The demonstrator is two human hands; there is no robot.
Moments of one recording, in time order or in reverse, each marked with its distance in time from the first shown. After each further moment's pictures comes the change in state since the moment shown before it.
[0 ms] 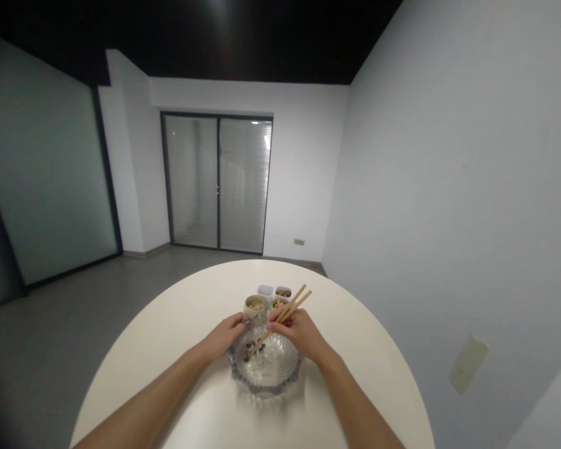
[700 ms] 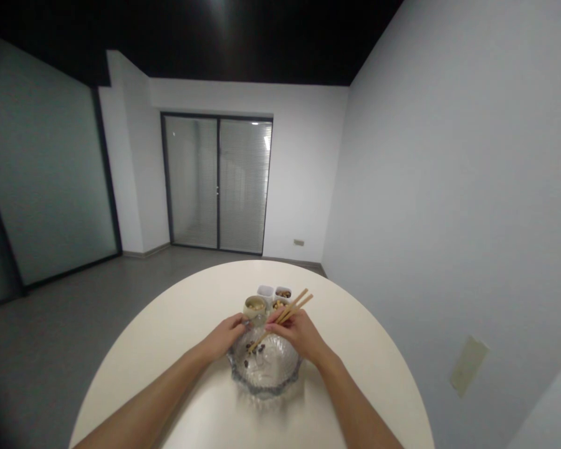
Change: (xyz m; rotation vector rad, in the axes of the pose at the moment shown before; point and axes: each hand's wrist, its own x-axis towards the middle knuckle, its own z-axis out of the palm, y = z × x) left_hand 0.000 0.000 0.000 -0.012 -0.007 0.003; right_hand 0.000 -0.002 0.002 0.024 -0.012 -0.016
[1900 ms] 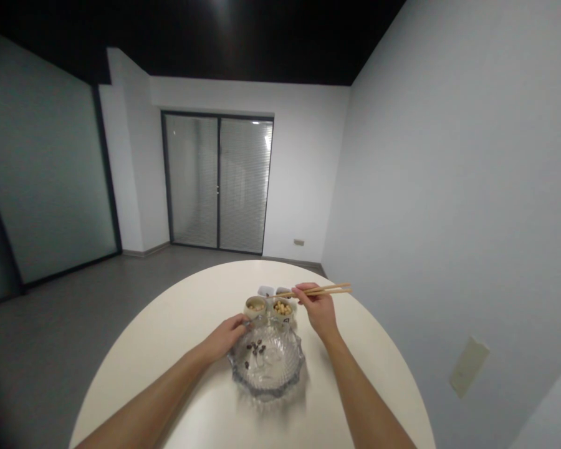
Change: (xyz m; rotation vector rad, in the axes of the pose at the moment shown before) left_hand -0.001 0.002 -0.002 0.027 0.001 -0.005; right_hand 0.031 0.026 -0.043 -0.022 0.542 -0.117
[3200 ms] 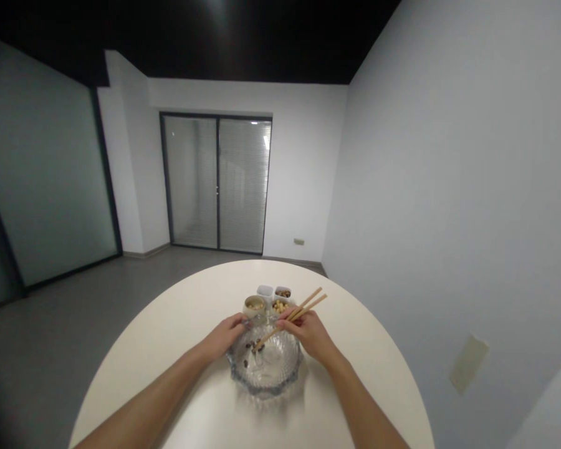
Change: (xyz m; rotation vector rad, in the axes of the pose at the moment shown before) left_hand 0.000 0.000 0.002 -0.024 0.005 -0.029; right_hand -0.044 -0.015 0.004 -0.036 -0.429 0.173
